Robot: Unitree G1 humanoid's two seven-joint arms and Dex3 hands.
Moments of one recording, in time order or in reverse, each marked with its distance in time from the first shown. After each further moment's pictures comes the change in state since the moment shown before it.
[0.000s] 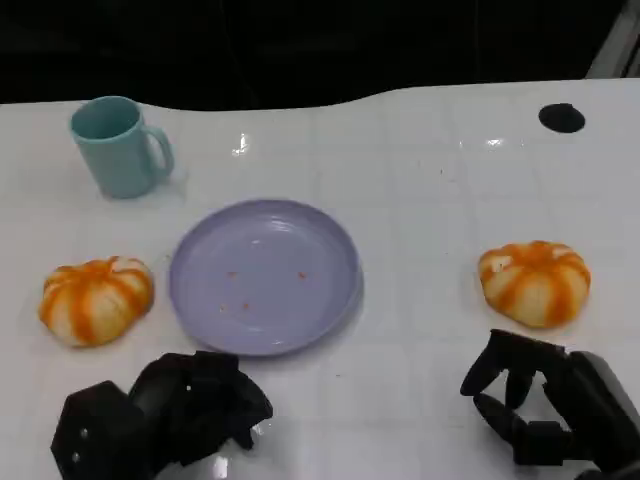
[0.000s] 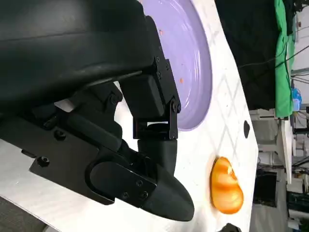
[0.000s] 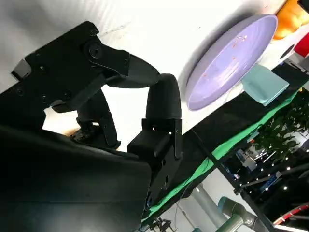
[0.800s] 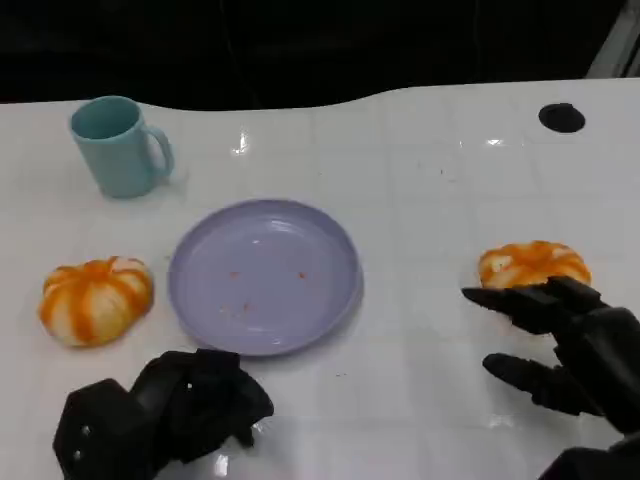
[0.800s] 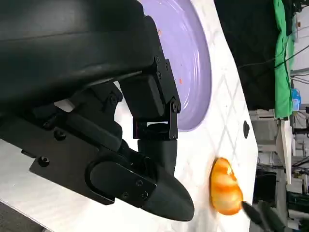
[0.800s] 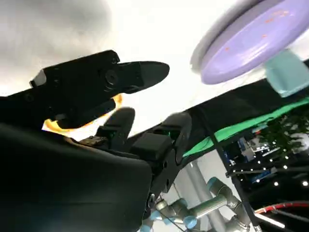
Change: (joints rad) left arm -0.009 -0.002 0.000 0.012 0.000 -0.004 0.000; right arm -0.011 -0.095 -0.009 -0.229 -0.180 0.233 -0.078
